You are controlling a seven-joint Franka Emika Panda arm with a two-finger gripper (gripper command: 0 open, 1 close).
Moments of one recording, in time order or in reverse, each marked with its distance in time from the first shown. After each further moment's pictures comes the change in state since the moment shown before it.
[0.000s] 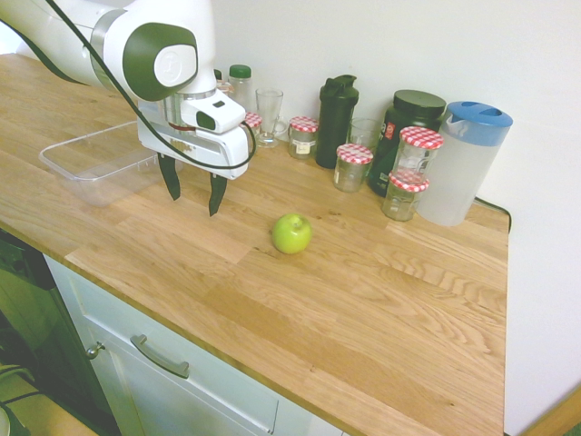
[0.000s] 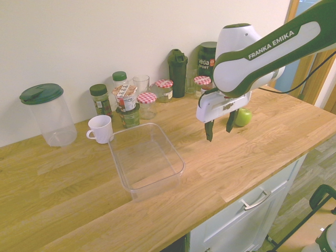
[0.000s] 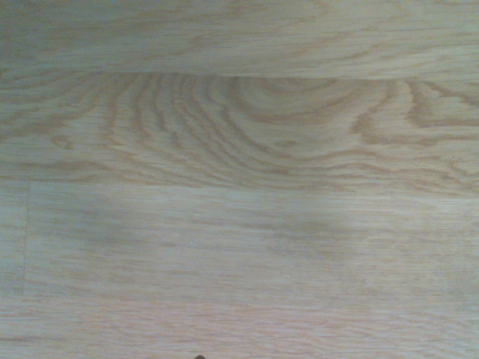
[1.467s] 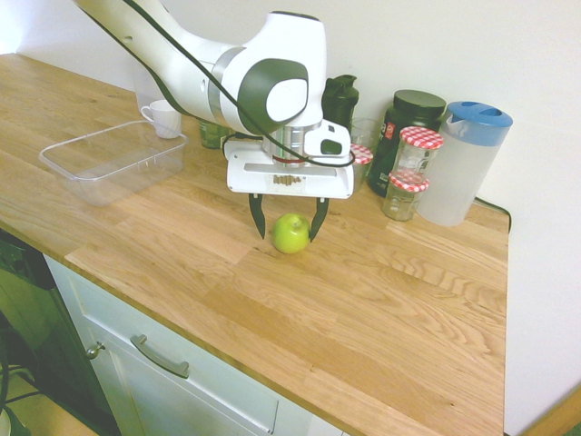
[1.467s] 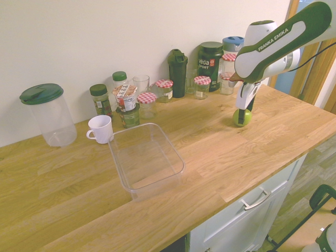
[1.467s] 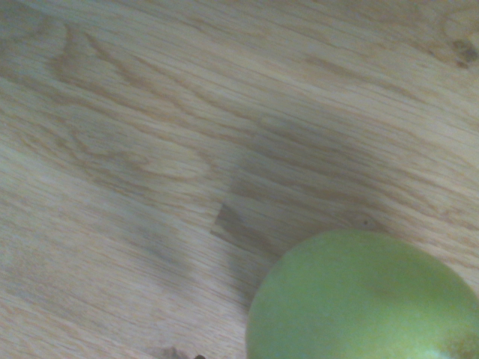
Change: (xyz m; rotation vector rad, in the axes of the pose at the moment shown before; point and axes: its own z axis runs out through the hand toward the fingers) arm 0.142 0.087 0.020 -0.083 0.042 -0.394
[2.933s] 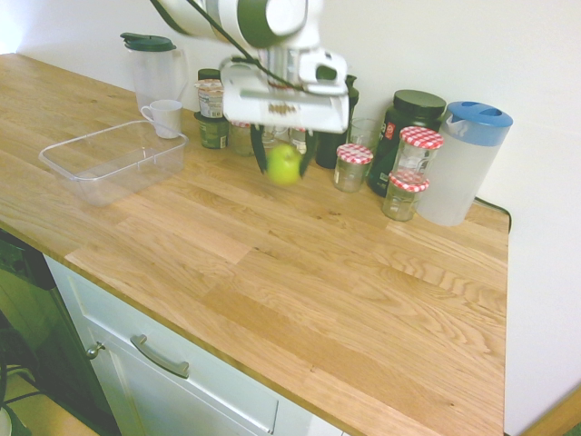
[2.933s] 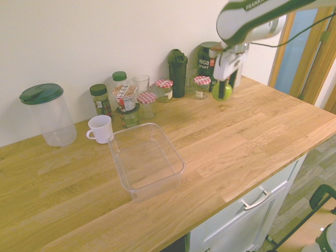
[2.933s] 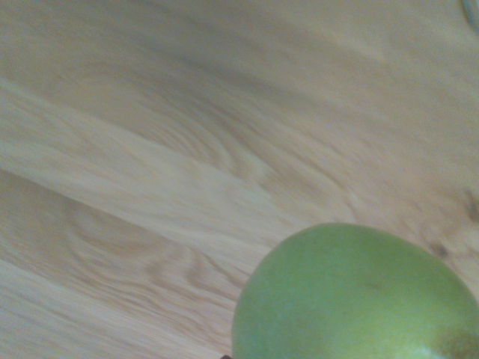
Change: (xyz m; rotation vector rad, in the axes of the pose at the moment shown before) arm 0.018 -0.088 -0.138 0.106 0.056 0.020
